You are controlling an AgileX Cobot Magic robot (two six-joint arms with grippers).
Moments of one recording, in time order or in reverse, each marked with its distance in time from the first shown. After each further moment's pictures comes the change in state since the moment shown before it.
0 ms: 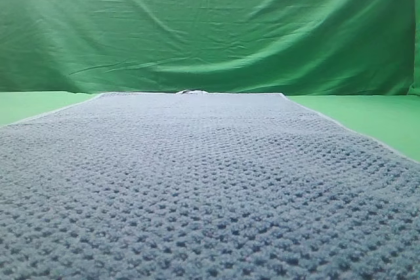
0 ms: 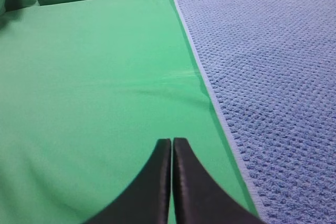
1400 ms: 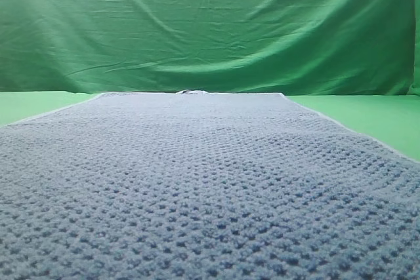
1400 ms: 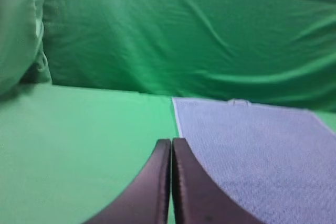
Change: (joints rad) left arm 0.000 0.000 0.000 -0.196 -0.338 -0.009; right arm 0.000 0.000 0.002 0.182 -0.242 0.001
